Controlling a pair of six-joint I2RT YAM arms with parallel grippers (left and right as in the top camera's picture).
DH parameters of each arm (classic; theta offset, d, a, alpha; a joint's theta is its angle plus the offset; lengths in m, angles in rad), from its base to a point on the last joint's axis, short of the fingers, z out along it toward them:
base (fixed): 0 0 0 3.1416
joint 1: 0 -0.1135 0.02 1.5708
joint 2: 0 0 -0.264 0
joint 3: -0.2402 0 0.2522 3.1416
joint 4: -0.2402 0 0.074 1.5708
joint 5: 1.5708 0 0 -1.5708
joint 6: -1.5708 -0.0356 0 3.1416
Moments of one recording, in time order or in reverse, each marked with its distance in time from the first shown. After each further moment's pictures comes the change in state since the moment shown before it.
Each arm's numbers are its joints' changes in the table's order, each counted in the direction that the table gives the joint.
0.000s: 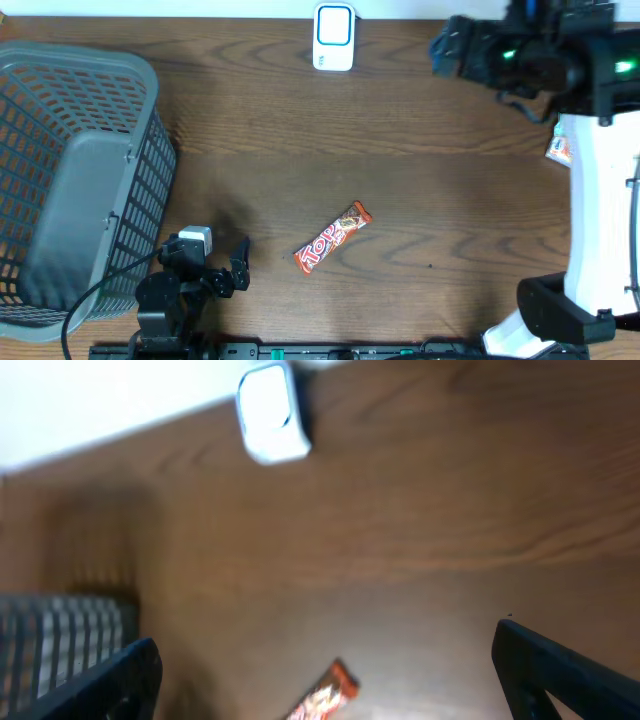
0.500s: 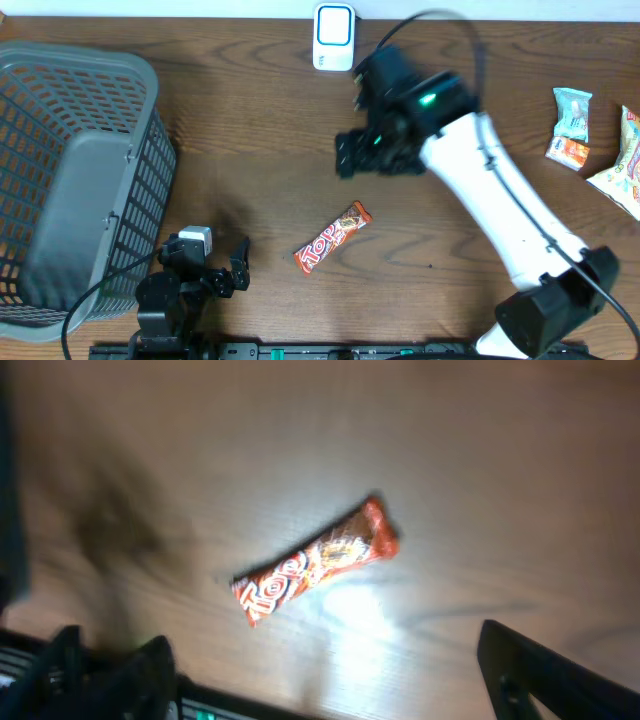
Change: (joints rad) left arm 0.000 0.000 0.000 0.000 0.000 0.000; right arm -0.355 0.003 0.603 0.139 -0.022 -0.060
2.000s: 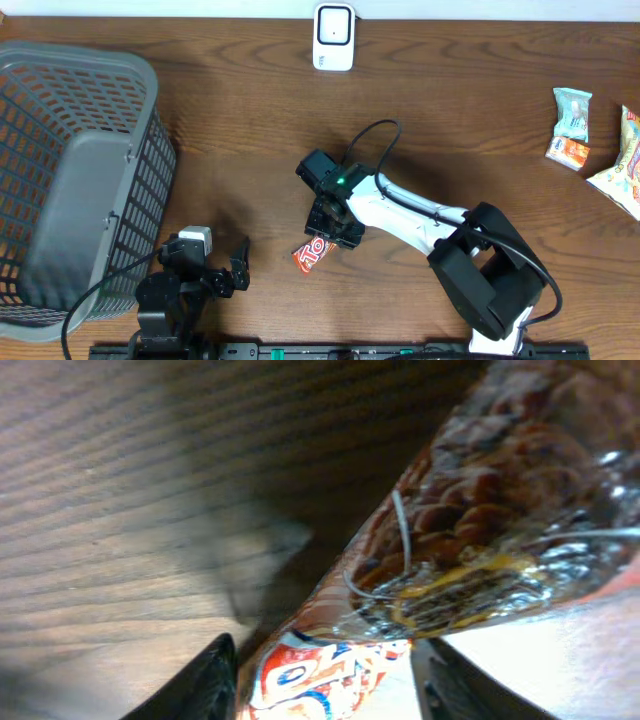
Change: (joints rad) left arm 0.000 0.000 0.000 0.000 0.000 0.000; right arm -0.210 0.178 0.504 0.554 -0.038 -0.624
